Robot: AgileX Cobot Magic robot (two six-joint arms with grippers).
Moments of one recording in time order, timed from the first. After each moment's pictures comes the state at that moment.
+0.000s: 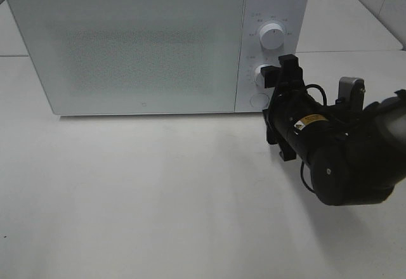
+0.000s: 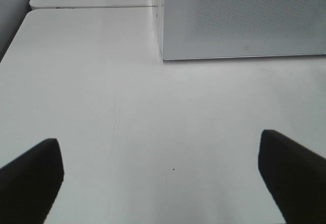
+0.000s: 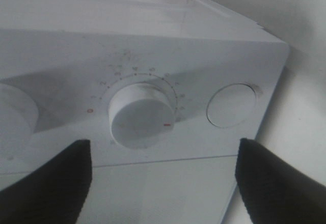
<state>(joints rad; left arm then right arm) 0.11 0.00 -0.50 -0.21 1.05 0.16 0.59 1.99 -0.59 0.48 -1.19 1.34</state>
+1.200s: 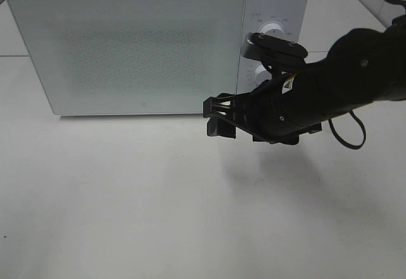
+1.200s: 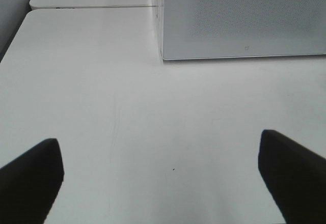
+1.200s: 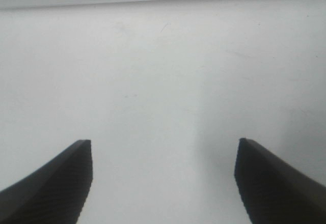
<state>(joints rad) 0.11 0.00 -0.50 -0.21 1.05 0.16 0.59 1.65 -0.82 0.28 0.11 0.22</state>
